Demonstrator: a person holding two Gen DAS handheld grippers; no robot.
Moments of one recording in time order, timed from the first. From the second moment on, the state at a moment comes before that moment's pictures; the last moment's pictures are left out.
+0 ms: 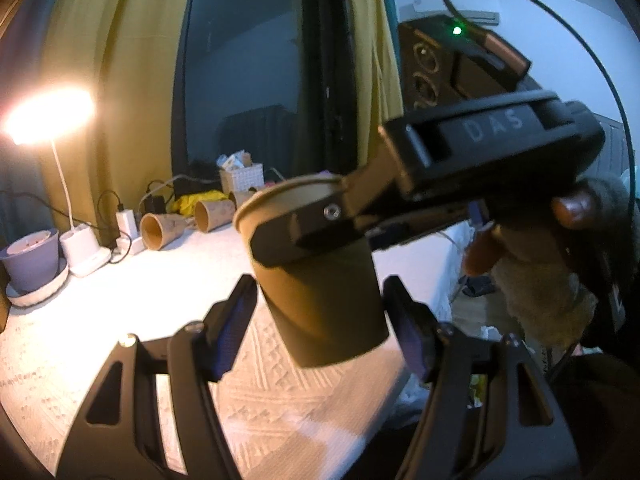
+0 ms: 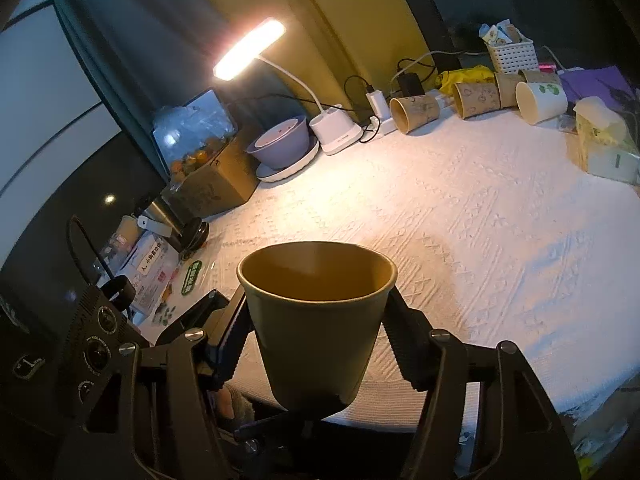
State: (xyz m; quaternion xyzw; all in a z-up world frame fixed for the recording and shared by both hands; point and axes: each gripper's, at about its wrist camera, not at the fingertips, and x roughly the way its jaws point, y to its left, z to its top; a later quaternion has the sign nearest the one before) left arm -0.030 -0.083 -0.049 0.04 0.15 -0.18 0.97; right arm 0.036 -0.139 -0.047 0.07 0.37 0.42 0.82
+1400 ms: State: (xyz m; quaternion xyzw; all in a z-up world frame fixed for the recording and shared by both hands) left arm 0.055 0.029 -0.074 -0.14 0.32 0.00 0.94; right arm 0.111 -0.118 -0.102 -0.09 0.27 0.23 0.93
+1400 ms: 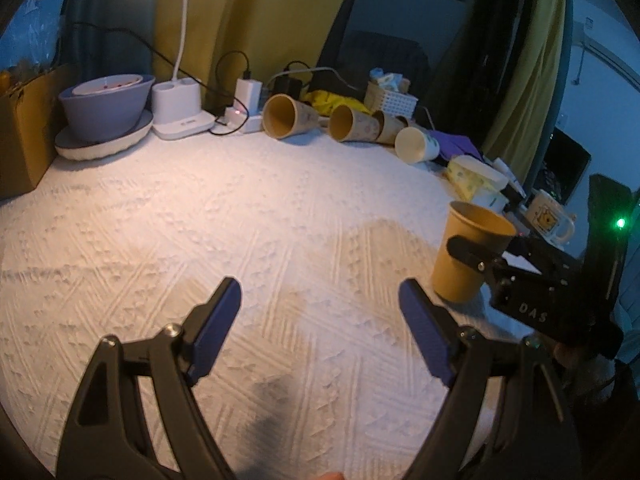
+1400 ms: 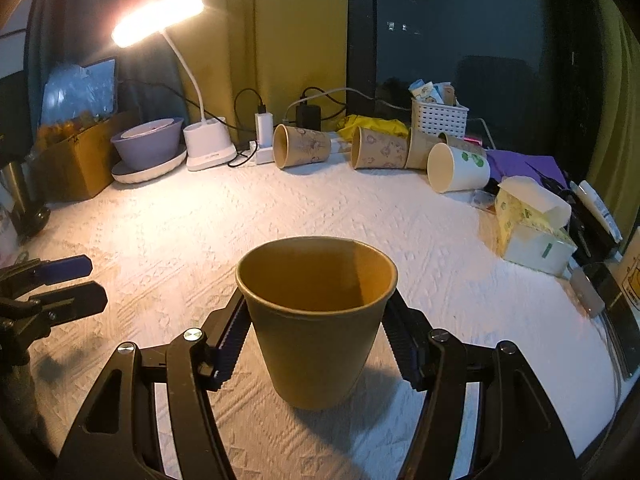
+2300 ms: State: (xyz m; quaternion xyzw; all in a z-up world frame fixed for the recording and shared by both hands) left arm 0.026 0.000 -0.056 -0.11 0.33 0.00 0.94; right arm 0.053 -0.144 -0.095 -0.09 0.28 0.21 0.93
